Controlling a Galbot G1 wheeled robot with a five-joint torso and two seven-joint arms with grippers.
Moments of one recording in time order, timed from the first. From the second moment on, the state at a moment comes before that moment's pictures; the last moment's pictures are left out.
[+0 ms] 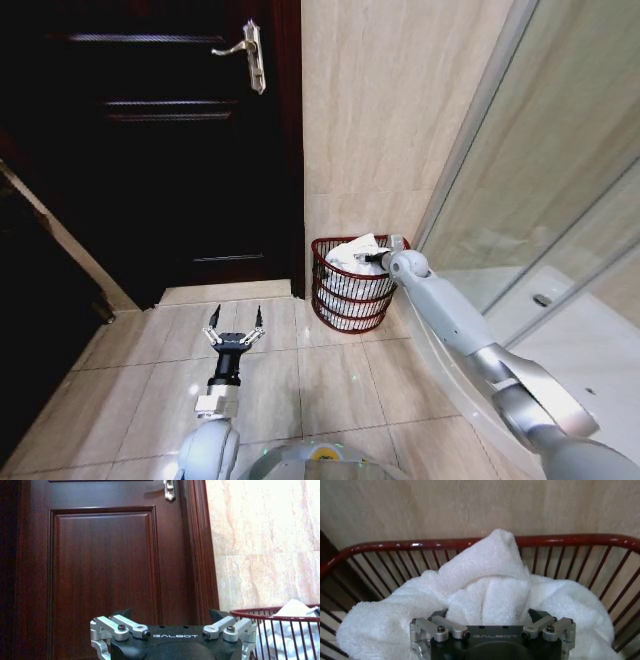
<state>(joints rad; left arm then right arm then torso) 1.70 -1.57 -0.57 -2.08 0.06 -0.37 -0.03 -0.34 1.13 -0.10 1.20 0.89 -0.73 0.16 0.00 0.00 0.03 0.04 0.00</state>
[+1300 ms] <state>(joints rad) 1.73 -1.57 -0.57 -2.13 0.06 -0.37 -0.03 -0.46 1.02 0.02 1.57 0.85 -0.50 0.30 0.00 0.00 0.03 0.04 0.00</state>
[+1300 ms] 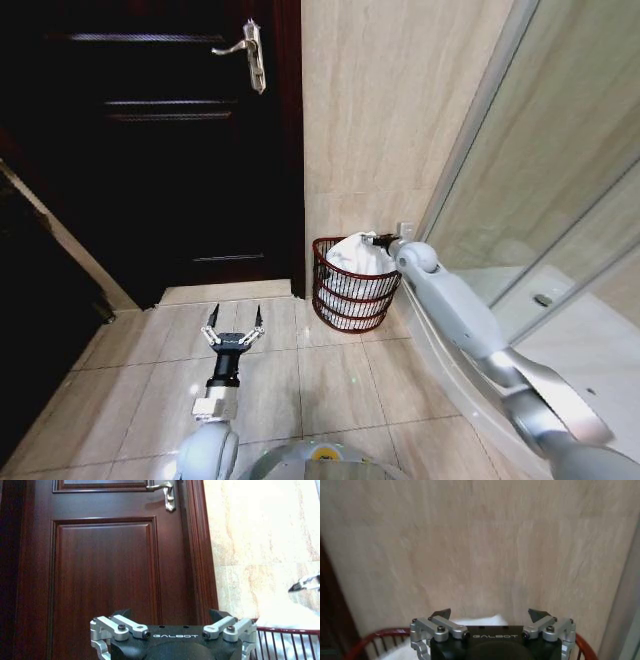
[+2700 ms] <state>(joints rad) 1.73 -1.56 -0.59 -2.21 -0.04 -0.21 -0.04 -1.59 1.40 0.64 2.17 0.13 0.12 0.05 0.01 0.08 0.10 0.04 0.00</state>
